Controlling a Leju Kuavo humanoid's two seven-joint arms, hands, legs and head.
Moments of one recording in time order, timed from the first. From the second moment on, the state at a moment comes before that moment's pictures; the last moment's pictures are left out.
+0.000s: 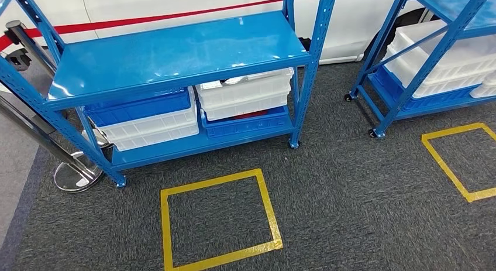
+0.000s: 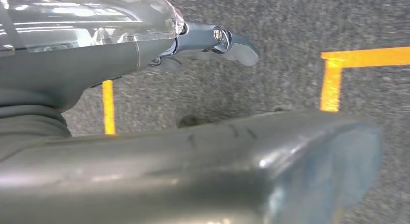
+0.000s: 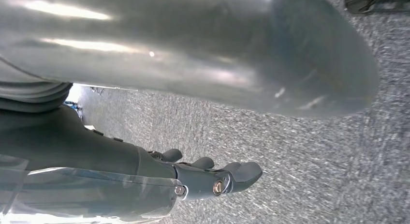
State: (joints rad) left arm -0.04 -0.11 0.89 -0.21 -0.78 0.11 -0.38; right arm -0.03 0.03 -0.31 -0.18 0.65 -0.13 0.16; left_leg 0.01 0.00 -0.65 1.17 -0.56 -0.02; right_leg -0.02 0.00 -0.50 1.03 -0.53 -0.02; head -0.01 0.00
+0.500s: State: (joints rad) left arm -0.04 -0.12 0.89 -0.21 -0.79 0.11 -0.38; right arm -0.04 0.03 -0.32 -0.18 0.65 -0.13 0.17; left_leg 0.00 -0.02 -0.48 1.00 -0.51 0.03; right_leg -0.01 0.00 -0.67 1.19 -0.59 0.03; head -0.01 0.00
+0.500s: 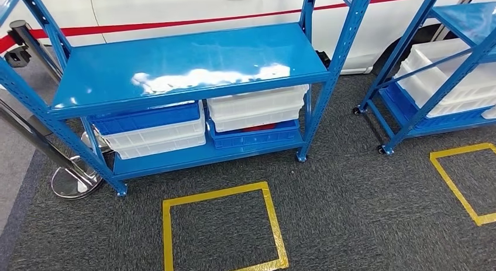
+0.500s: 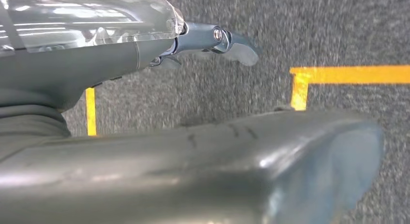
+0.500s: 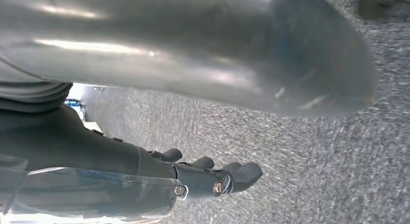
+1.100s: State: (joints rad) left arm -0.03 -0.12 0.89 -0.20 -0.80 0.13 -0.37; right arm -0.04 0.04 -0.33 -0.18 0.68 -0.13 0.19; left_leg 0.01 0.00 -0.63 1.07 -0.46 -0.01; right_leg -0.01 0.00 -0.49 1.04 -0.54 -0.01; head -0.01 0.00
